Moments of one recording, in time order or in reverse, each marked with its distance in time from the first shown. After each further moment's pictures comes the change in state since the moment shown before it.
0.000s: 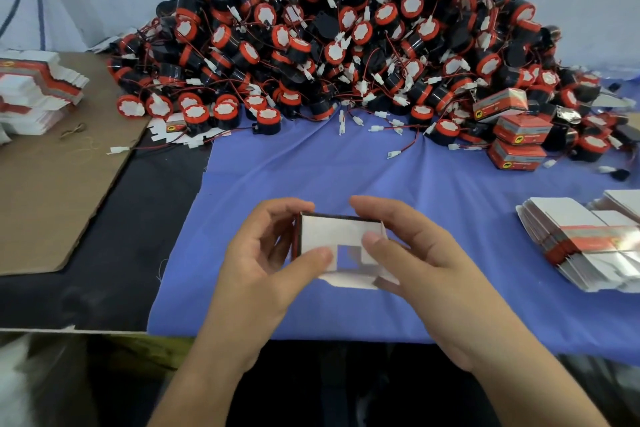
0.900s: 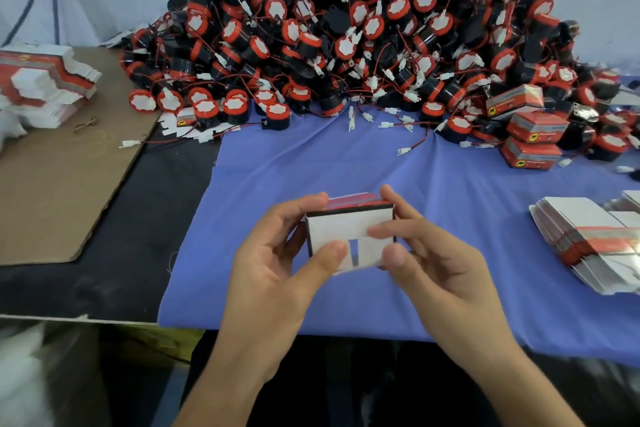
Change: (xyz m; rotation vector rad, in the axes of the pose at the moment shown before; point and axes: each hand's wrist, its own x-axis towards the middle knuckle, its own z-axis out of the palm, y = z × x) left_hand -0.010 -0.001 0.011 -0.104 0.045 0.070; right_hand -0.004 0.026 0.000 -0.026 0.038 -0.345
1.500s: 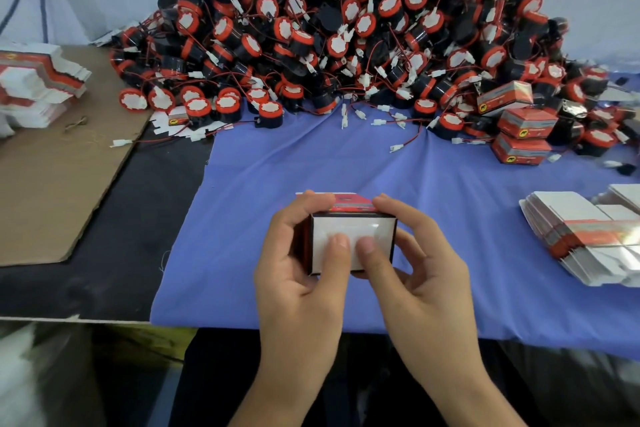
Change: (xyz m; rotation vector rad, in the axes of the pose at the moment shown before) left_hand -0.015 -0.008 0.042 -0.038 0.160 0.238; right_hand -0.013 0.000 0.028 -0.006 0.272 0.045
